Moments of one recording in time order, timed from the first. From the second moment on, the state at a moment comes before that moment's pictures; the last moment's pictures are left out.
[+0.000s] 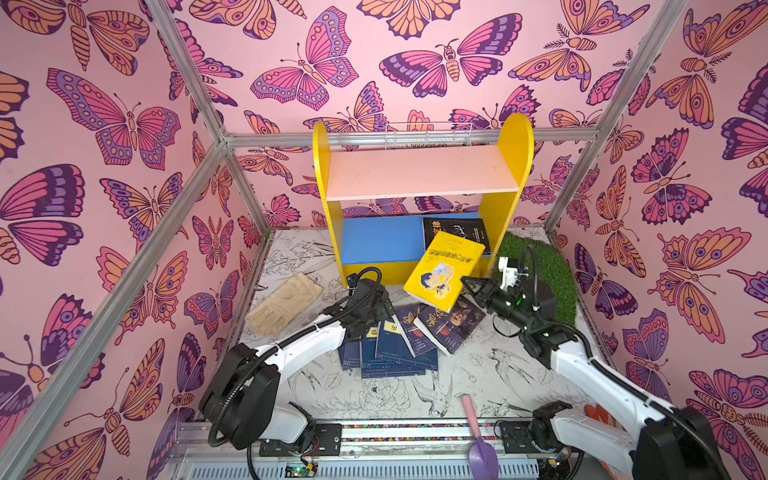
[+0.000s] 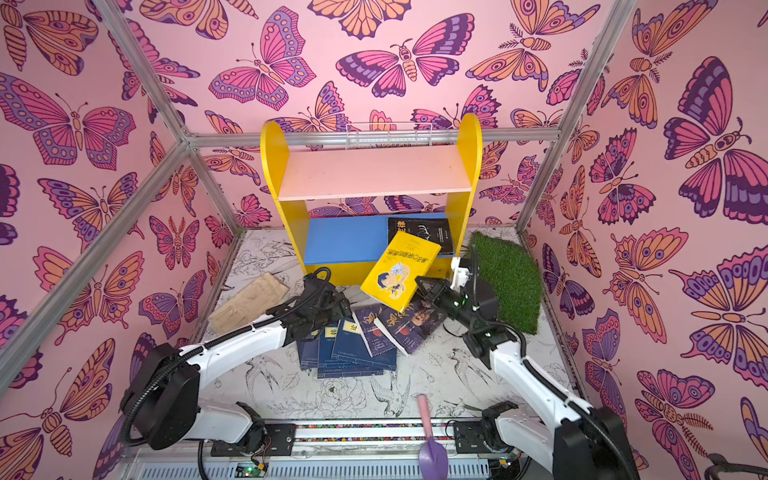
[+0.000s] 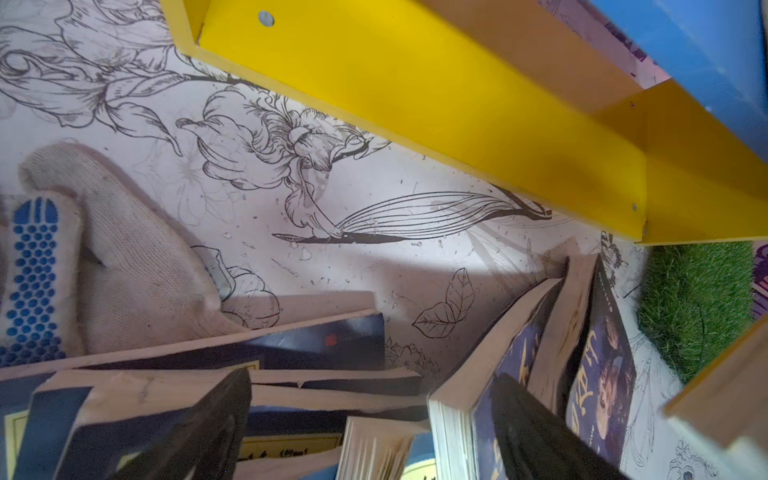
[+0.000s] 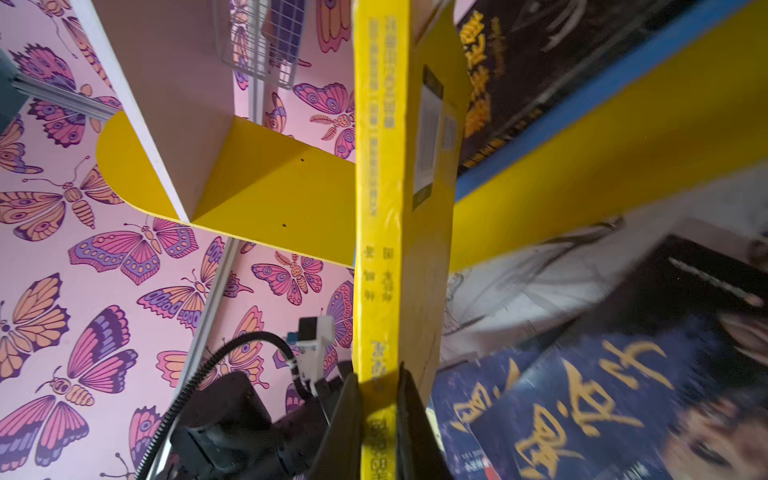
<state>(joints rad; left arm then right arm) -0.60 1.43 0.85 -0.29 -0.18 -0.90 0.34 1.12 0.63 0.36 -0.39 1.10</state>
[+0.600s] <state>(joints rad) -0.62 1.43 0.82 -0.29 -0.17 -0.88 0.40 1.71 0.97 0.65 0.10 1.29</state>
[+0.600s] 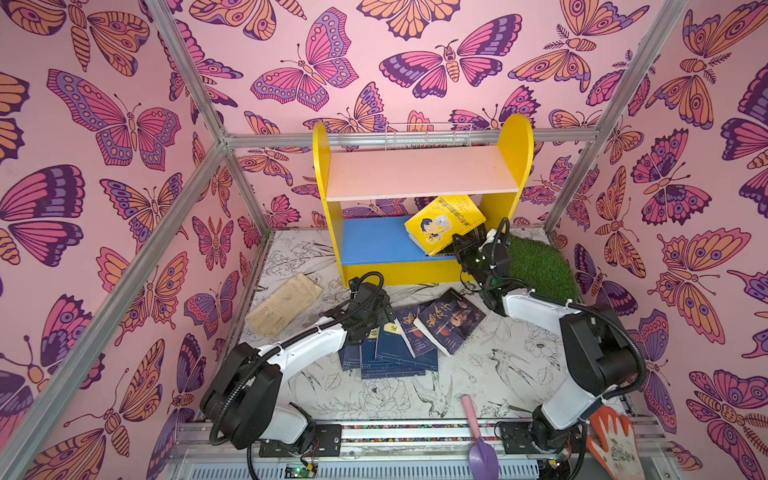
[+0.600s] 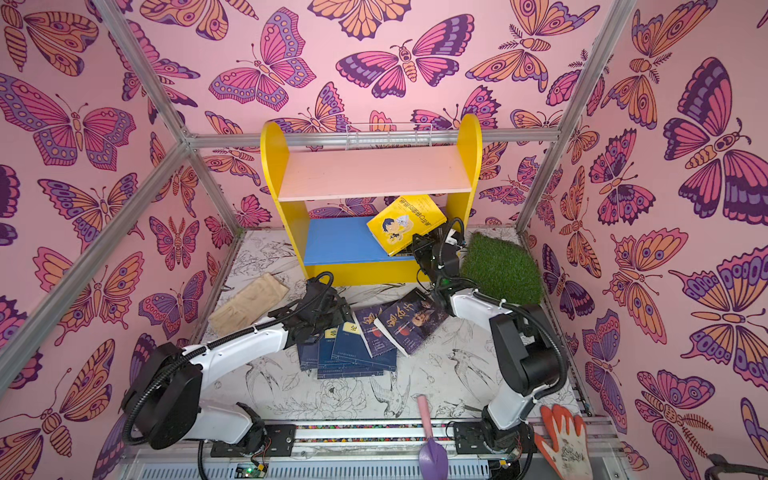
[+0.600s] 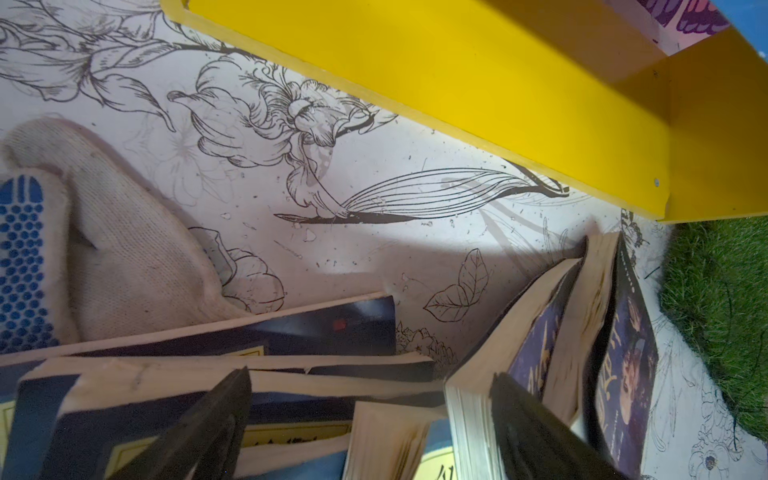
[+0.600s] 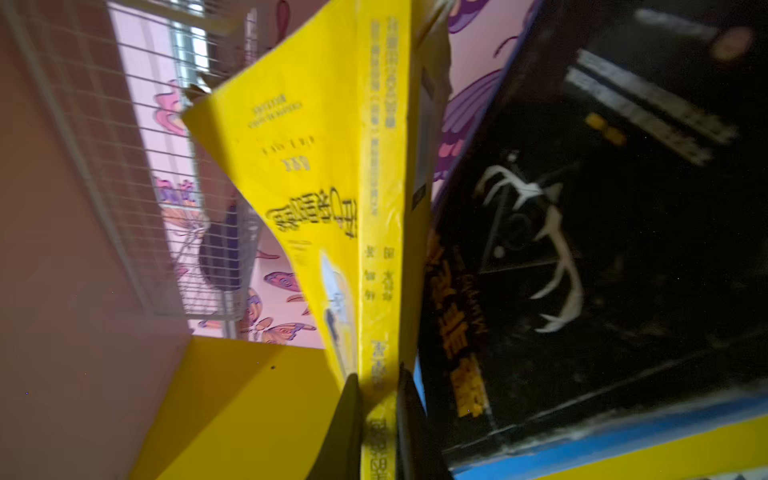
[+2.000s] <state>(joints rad) -0.62 1.40 0.80 -0.32 -0.17 -0.85 0.56 1.75 0.95 0.71 0.60 1.48</state>
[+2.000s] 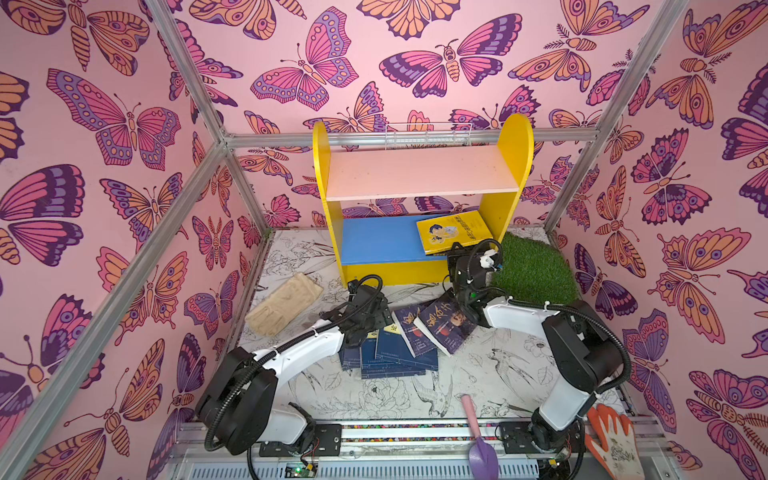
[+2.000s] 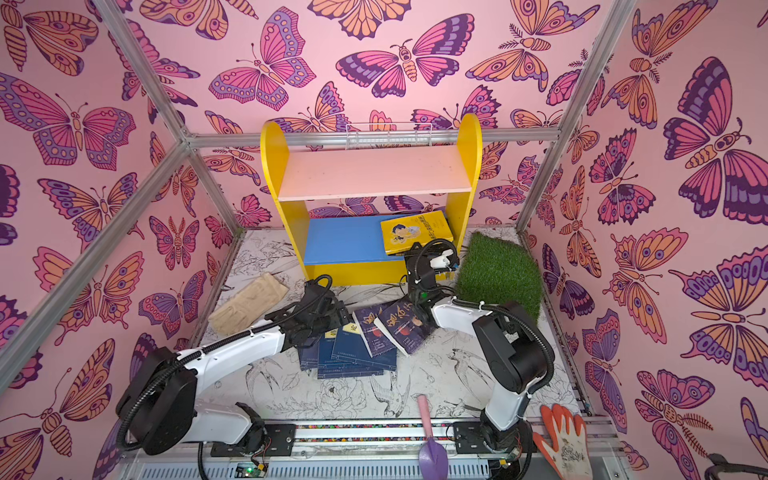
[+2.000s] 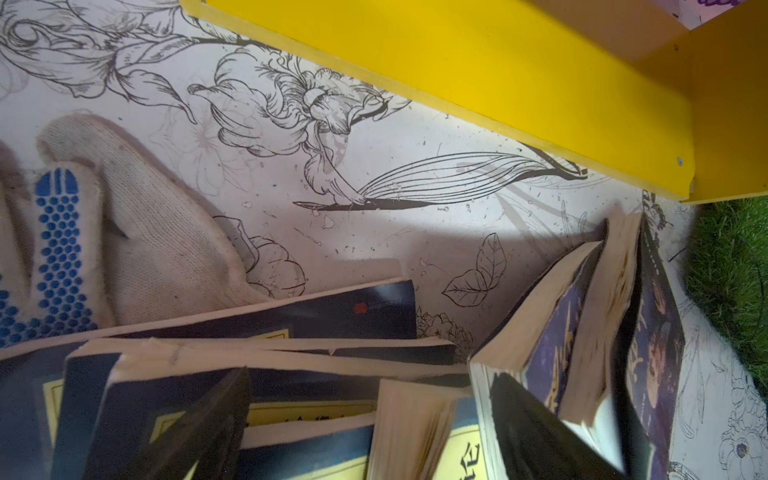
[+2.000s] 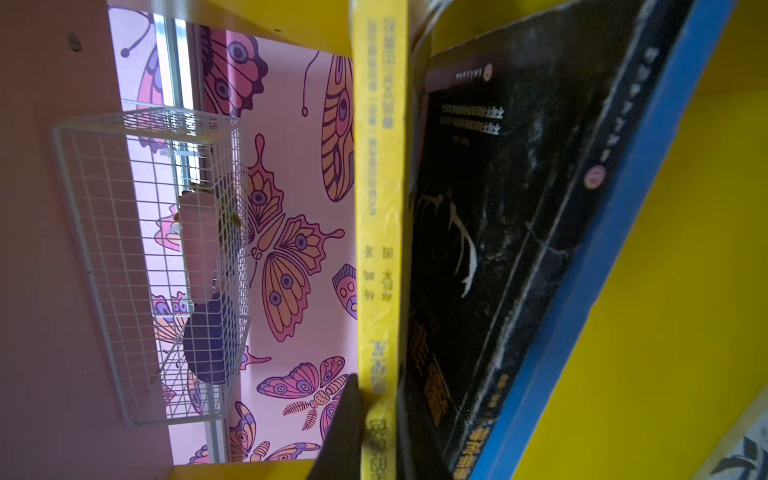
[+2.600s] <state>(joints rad) -0.62 1.40 0.80 -0.34 -0.17 -0.85 0.56 1.79 0.99 0.61 0.69 1.58</state>
